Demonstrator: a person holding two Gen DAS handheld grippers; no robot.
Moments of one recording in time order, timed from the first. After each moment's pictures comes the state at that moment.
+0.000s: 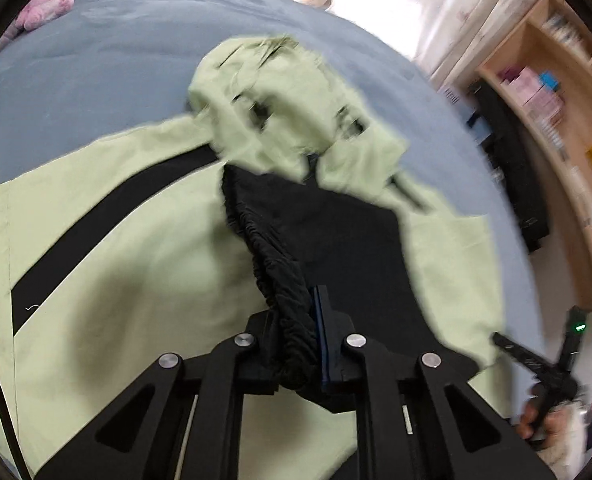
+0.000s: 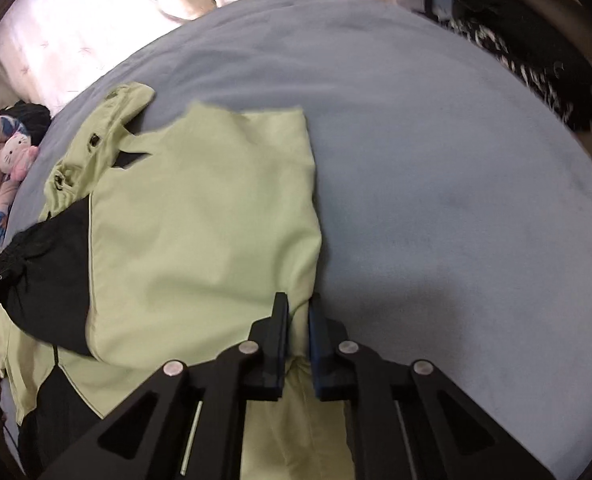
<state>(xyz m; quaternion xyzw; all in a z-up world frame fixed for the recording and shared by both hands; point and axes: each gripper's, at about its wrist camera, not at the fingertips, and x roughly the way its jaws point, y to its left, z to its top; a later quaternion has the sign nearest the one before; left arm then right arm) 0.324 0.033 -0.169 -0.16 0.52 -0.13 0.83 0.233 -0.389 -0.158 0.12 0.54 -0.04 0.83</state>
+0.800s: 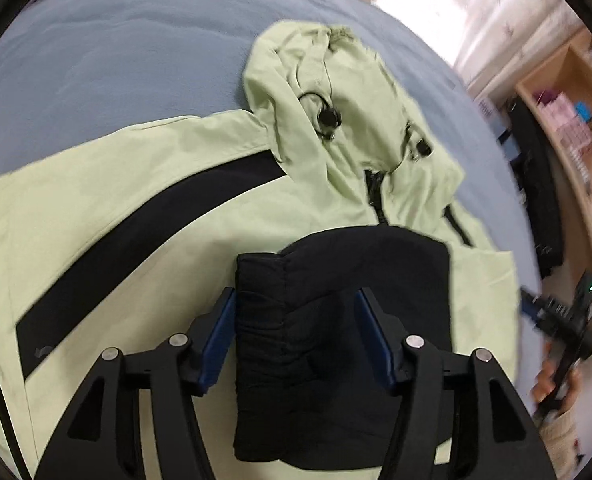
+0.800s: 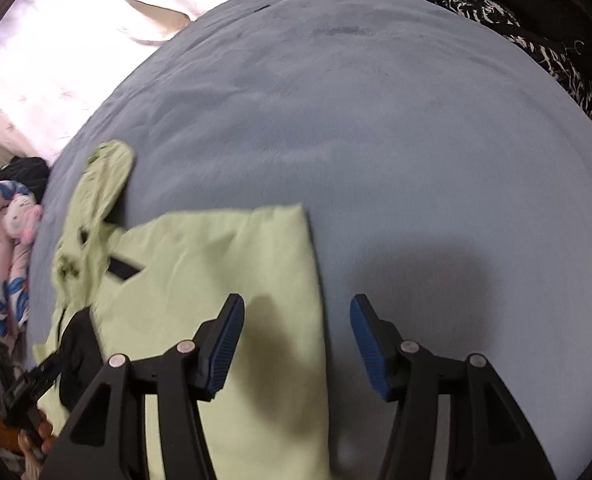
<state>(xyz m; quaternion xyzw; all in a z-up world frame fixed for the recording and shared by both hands) 0.377 0.055 -0.181 -0.19 0.54 -0.09 0.82 0.354 -0.429 -0.138 0.20 0.53 -0.04 0.82</state>
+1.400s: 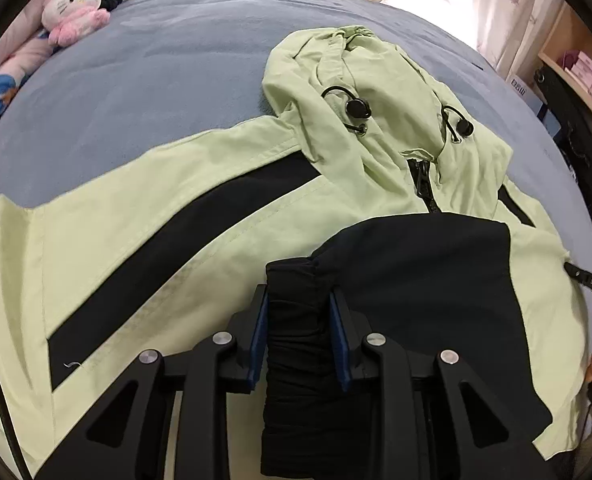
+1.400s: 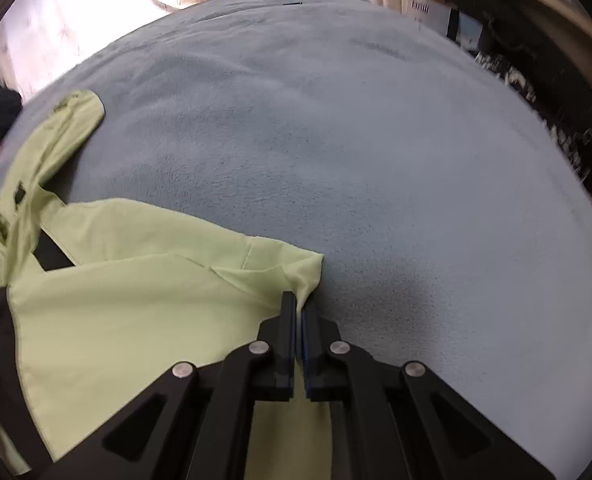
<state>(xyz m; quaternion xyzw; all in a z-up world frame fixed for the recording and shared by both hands) 0.364 0.043 -0.187 -0.08 0.52 -0.01 0.85 0.377 -0.383 -0.162 0.03 0.52 -0.09 0.85</state>
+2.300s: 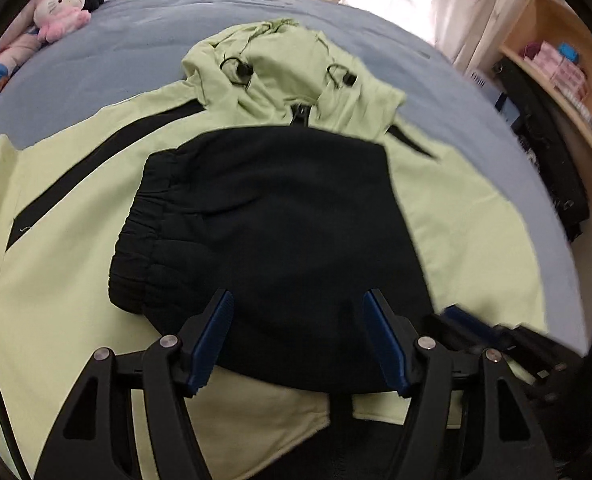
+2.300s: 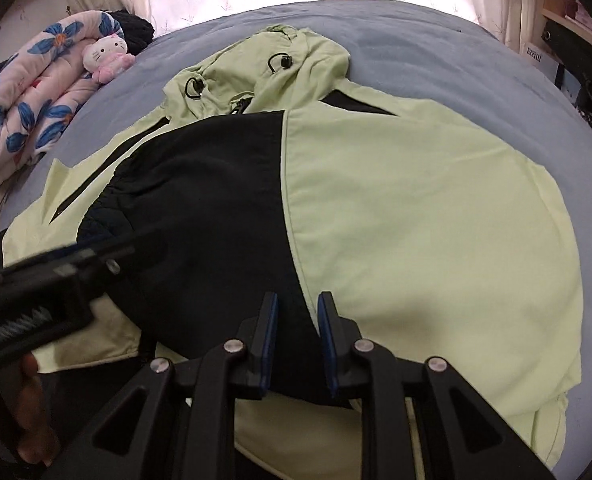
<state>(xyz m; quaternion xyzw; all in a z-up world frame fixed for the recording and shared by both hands) 0.275 -0.031 -0.177 -0.10 0.50 -0.05 0.86 0.247 -0.212 -0.153 0.01 0.51 0.10 0.85</state>
